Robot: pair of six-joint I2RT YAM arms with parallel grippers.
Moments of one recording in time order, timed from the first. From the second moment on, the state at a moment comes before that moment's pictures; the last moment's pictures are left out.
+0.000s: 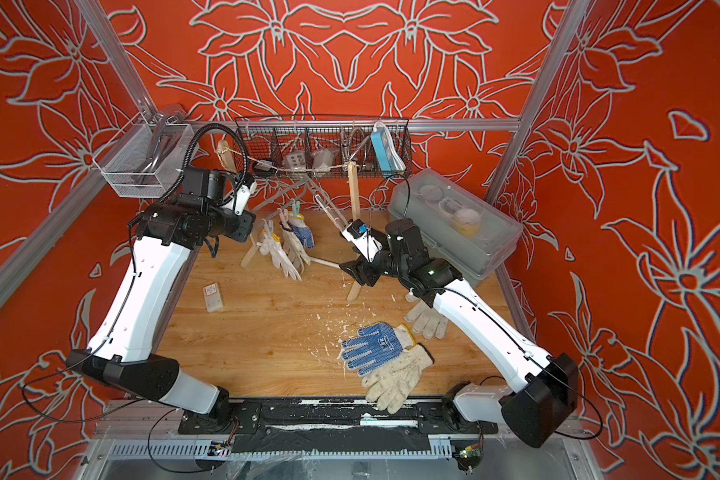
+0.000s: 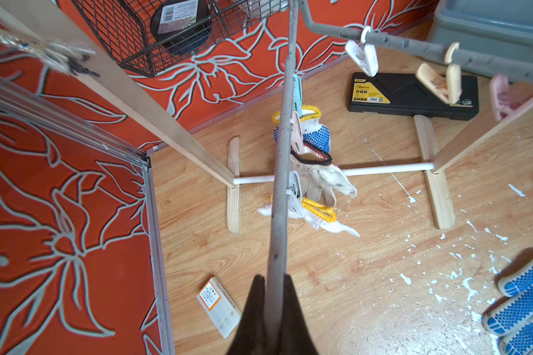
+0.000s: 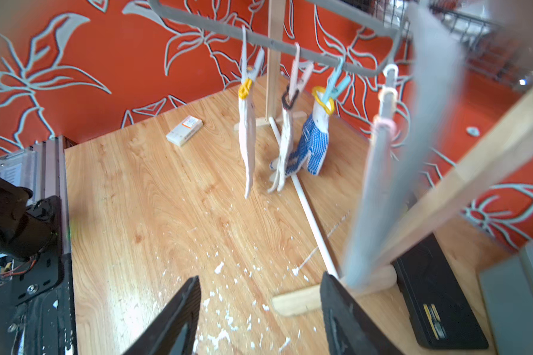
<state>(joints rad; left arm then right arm) -0.17 1.51 1.94 -1.17 -0.09 0.22 0.61 1.27 1.23 -0.45 -0.39 -0.22</state>
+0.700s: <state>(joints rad) -0.13 1.45 1.84 -1.07 -0.09 0.22 0.55 1.29 1.24 -0.55 -0.26 -0.23</state>
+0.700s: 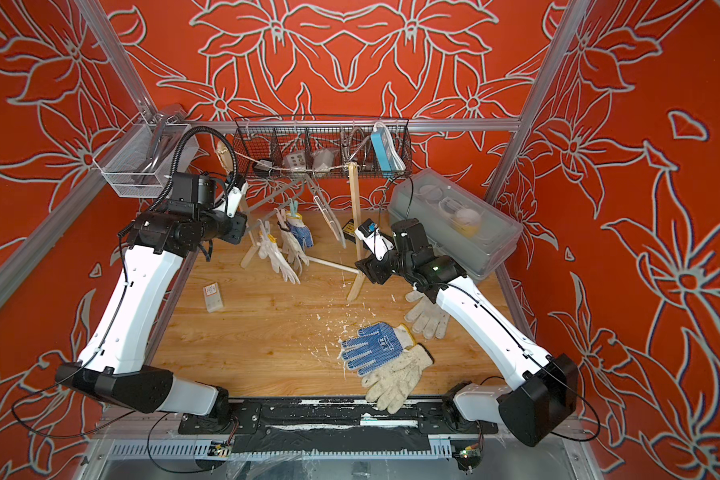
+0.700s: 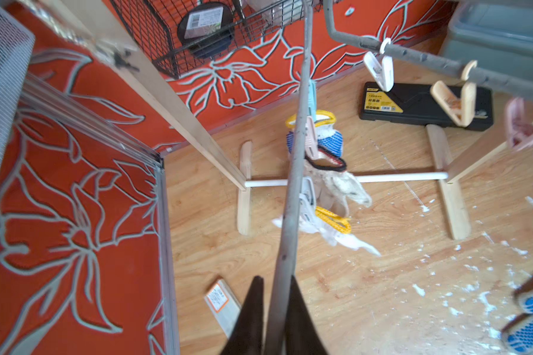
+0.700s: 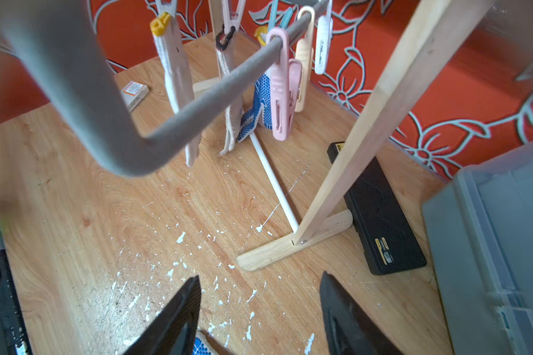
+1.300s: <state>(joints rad) 0.02 1.25 1.76 -0.96 0.03 0.11 0.55 1.30 1.24 -0.56 -0.19 -0.21</state>
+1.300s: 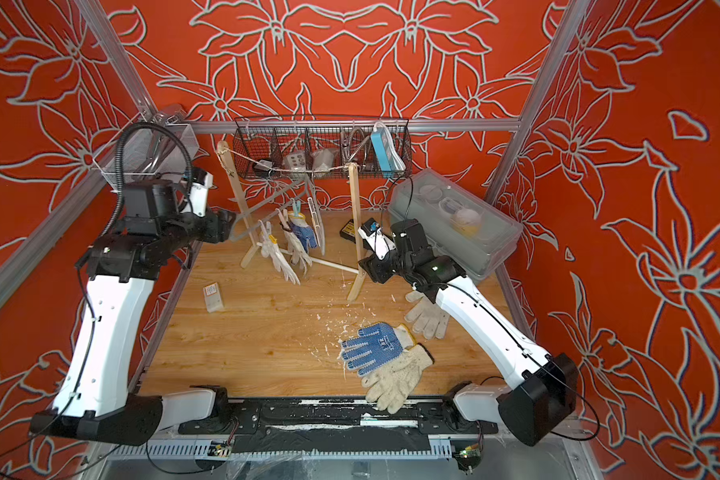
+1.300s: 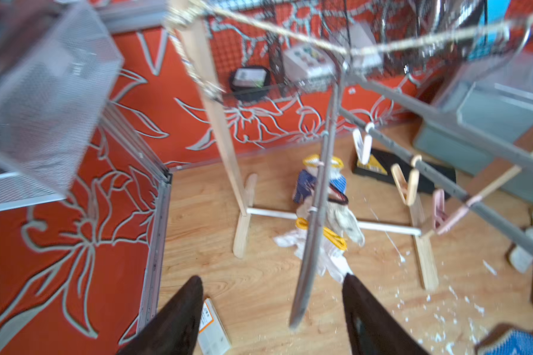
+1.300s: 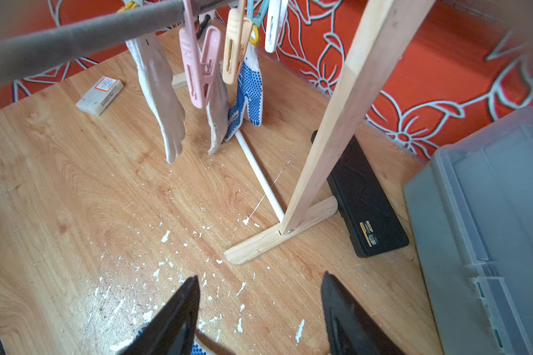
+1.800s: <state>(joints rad) 0.13 1.54 1.78 -0.71 0.07 0.08 0.53 1.21 1.17 -0.61 -0.16 -0.21</state>
